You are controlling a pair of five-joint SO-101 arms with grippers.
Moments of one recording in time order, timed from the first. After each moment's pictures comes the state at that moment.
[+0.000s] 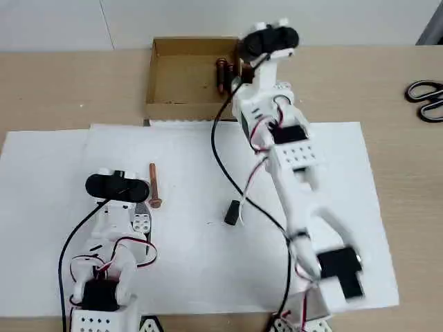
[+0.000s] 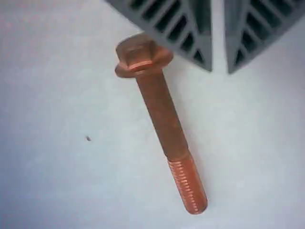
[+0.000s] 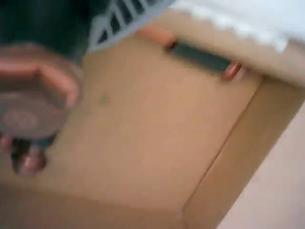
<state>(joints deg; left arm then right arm) -1.2 -101.8 95.5 55.1 -0.3 -15.8 5.7 10.2 16.6 -6.7</state>
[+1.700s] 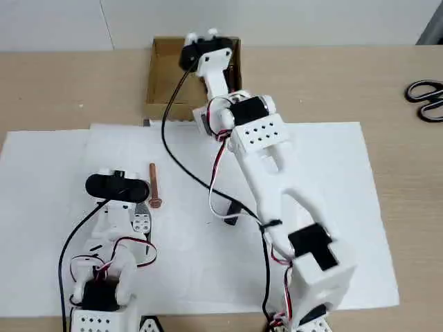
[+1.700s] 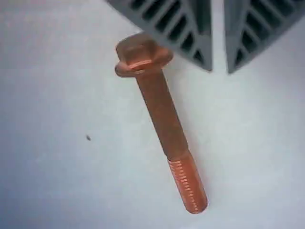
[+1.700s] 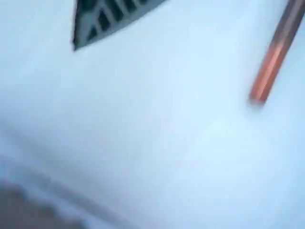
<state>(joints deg) -1.2 -101.8 95.5 55.1 -0.3 -26.2 12.8 -15.3 66.2 -2.0</state>
